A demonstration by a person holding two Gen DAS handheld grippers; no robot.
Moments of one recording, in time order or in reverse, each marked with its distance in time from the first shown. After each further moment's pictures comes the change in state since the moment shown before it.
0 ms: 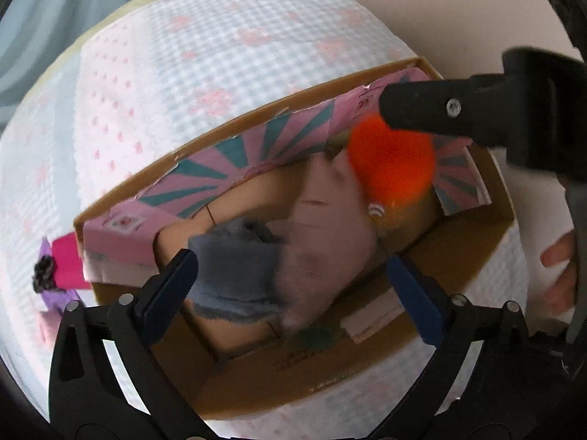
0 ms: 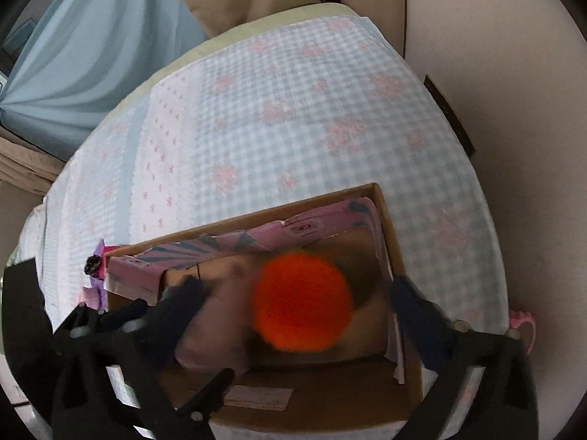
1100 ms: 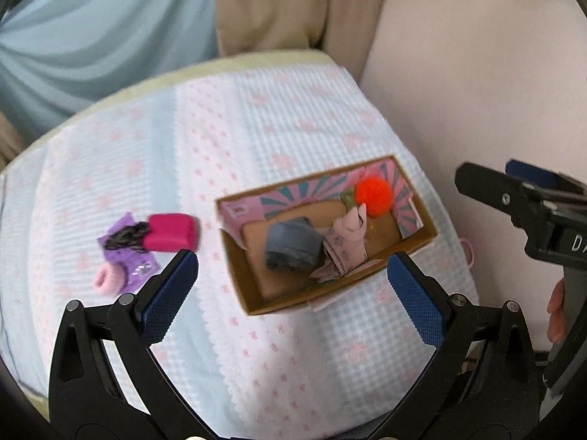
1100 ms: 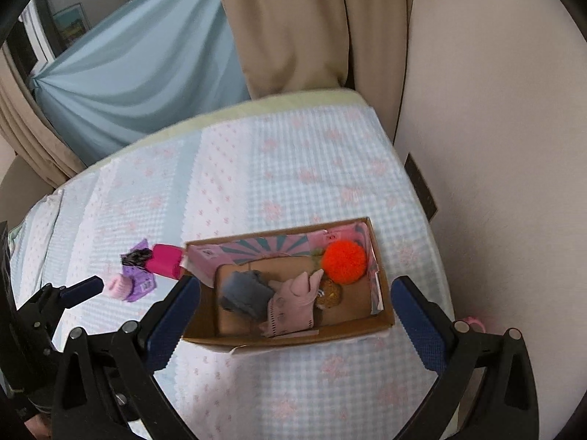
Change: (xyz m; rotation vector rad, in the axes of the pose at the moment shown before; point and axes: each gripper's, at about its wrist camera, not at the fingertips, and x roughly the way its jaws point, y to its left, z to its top) left arm -0.222 0.028 -0.082 -0.154 -0.308 0.060; right arm -0.183 0.087 -0.073 -0.136 -0.257 -0.089
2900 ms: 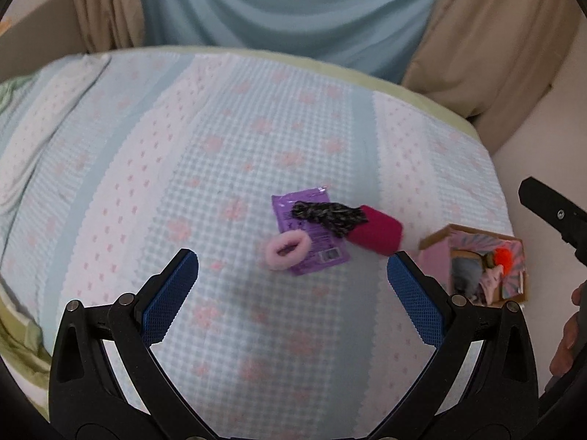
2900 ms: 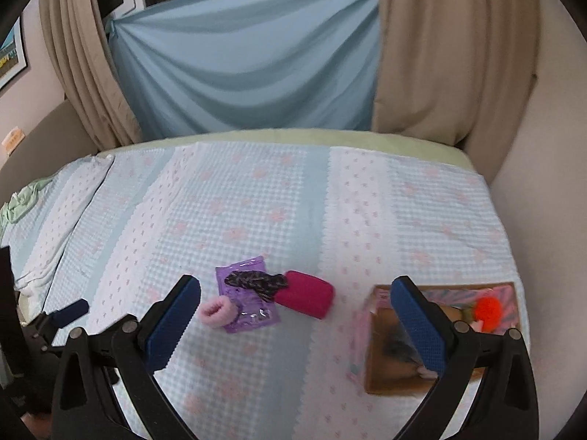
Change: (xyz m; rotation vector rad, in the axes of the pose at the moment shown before) left arm -0.021 0.349 -0.097 -0.475 -0.049 0.181; right arm 0.051 0.305 0.000 -0.245 -0.079 0.093
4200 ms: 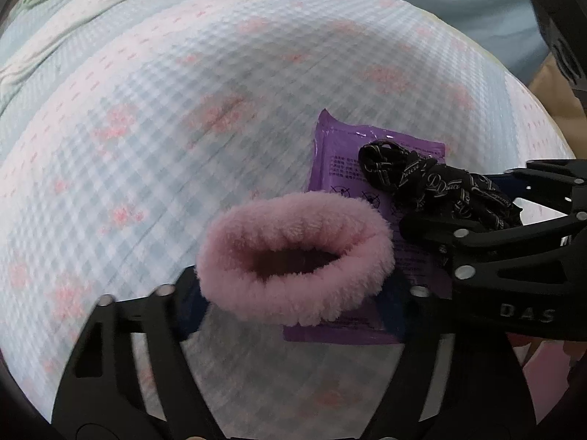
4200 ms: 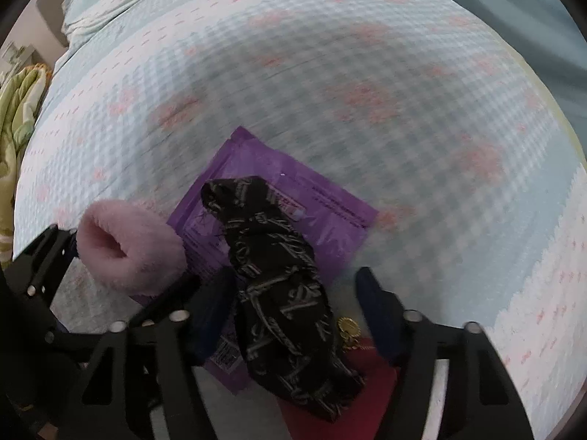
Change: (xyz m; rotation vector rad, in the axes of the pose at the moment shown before) left arm 0.256 -0.013 -0.066 -0.340 0.014 0.265; right arm 0.341 0.074 -0.055 -0.841 0.444 0.389
